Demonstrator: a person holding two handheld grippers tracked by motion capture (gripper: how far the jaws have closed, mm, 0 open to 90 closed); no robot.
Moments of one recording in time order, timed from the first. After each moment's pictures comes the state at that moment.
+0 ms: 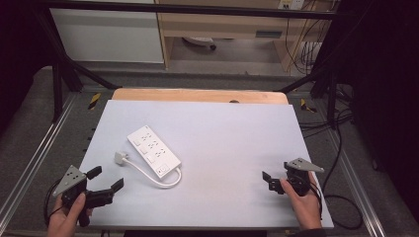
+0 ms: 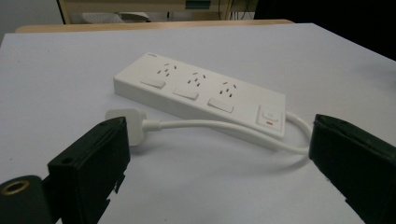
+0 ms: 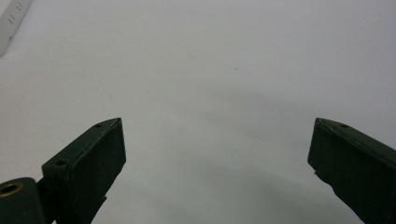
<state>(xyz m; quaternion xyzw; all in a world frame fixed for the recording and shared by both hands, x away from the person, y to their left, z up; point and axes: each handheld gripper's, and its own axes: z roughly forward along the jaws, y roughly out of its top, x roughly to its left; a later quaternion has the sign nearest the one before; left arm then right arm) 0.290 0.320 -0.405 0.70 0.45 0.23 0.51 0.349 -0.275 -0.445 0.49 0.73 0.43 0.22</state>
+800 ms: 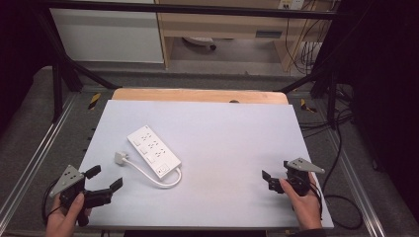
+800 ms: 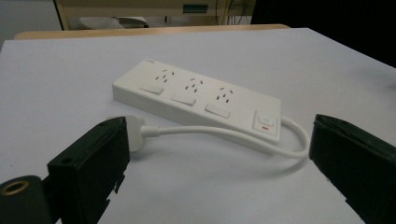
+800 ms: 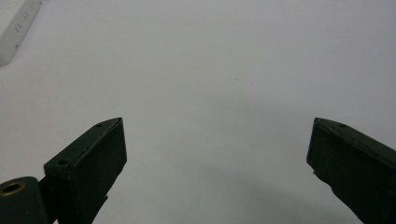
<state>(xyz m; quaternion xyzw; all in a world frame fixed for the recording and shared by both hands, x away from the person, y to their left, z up) 0.288 0.321 -0.401 0.70 0.44 0.23 0.51 0.347 -0.274 -0.442 0.49 0.72 0.44 0.23</state>
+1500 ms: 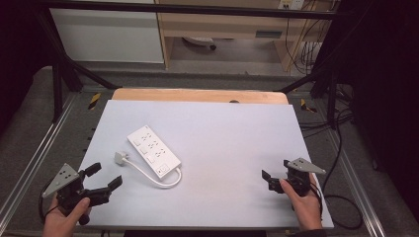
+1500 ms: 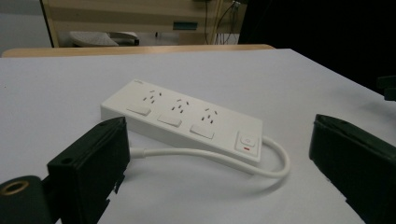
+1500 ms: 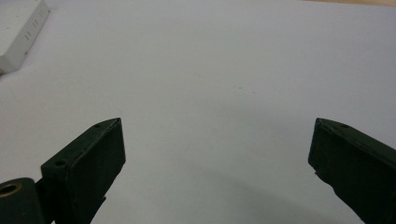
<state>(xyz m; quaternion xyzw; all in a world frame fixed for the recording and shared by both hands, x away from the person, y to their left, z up) 0.286 0.320 -0.388 0.68 0.43 0.22 0.55 0.344 -0.273 -0.438 0.48 0.72 0.45 0.24</state>
